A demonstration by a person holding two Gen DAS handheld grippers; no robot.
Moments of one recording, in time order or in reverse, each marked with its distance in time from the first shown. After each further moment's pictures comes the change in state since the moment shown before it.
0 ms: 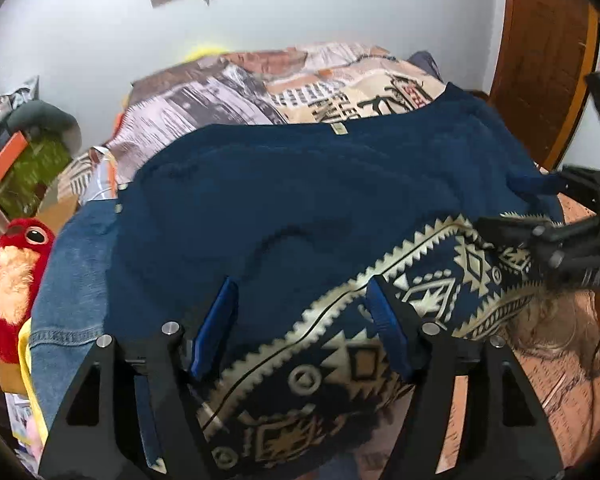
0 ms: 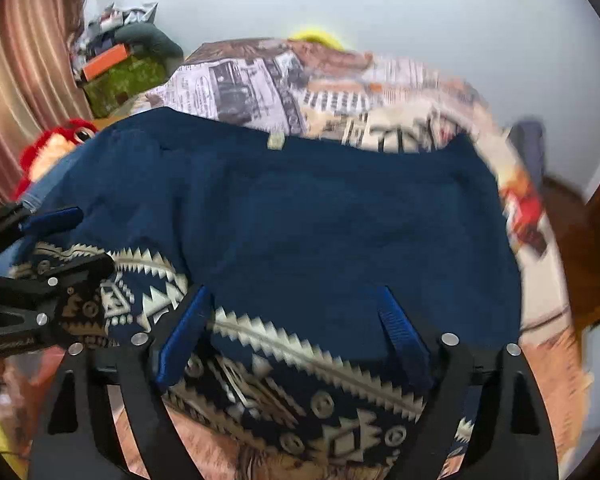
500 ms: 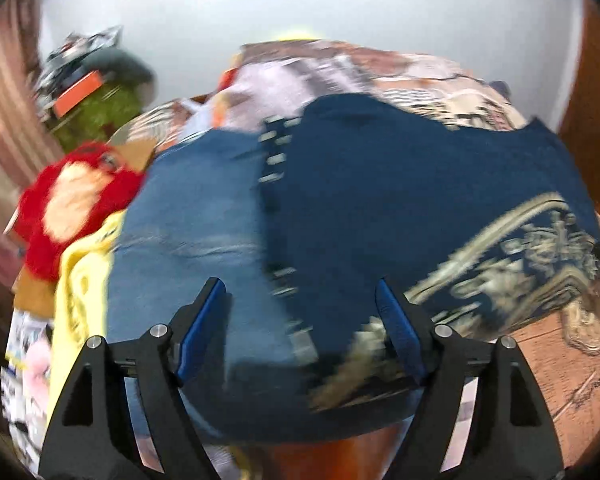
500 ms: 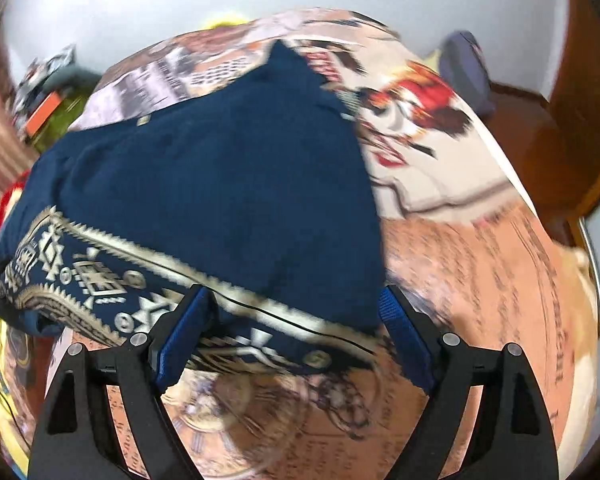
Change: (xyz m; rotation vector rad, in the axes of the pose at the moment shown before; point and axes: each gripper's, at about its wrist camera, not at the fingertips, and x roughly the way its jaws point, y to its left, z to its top) left arm -0.032 0.087 -0.053 -0.255 0.023 0.189; right arm -0.026 -0.100 -0.055 0.301 0.057 -0.093
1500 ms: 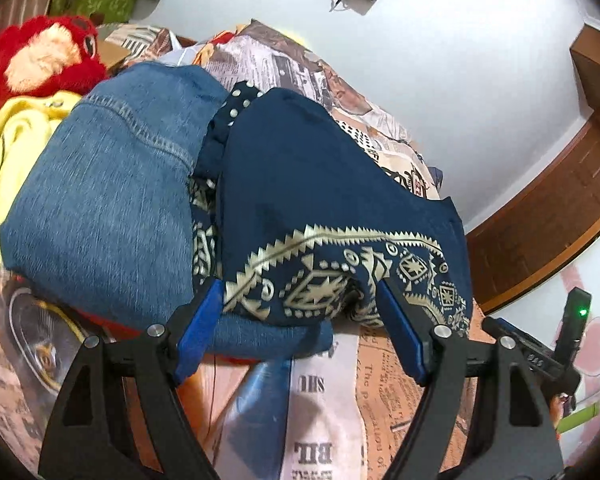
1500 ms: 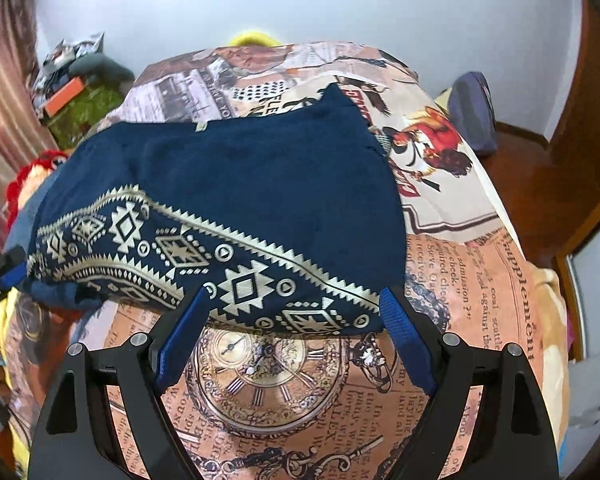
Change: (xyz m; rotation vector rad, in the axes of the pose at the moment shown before) left arm -0.030 0.007 -0.041 -0.430 -0.018 -0.460; right arm -0.050 0.054 -0.016 -0.158 -0.076 -0.026
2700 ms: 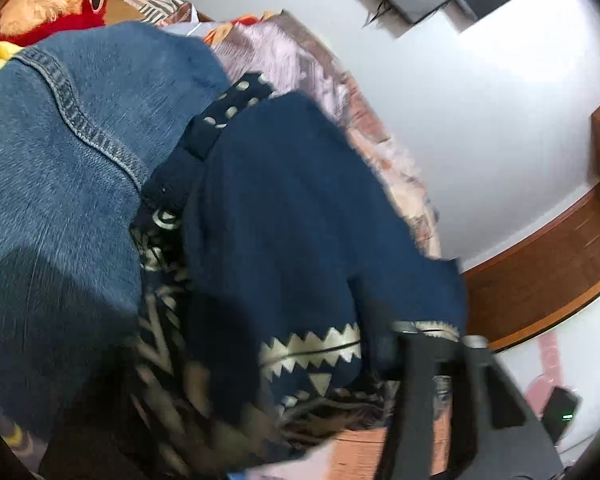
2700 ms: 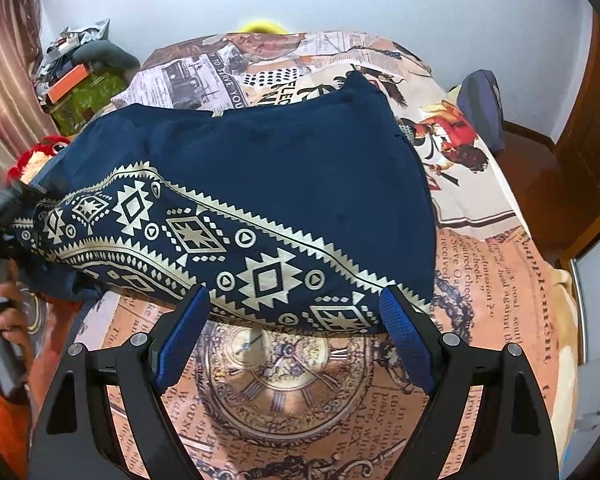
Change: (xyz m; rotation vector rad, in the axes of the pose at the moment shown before) left arm 0.078 0.016 0.042 -0.183 -0.046 -0.049; right arm 0.013 0.017 -0.003 -0.002 0.028 0.002
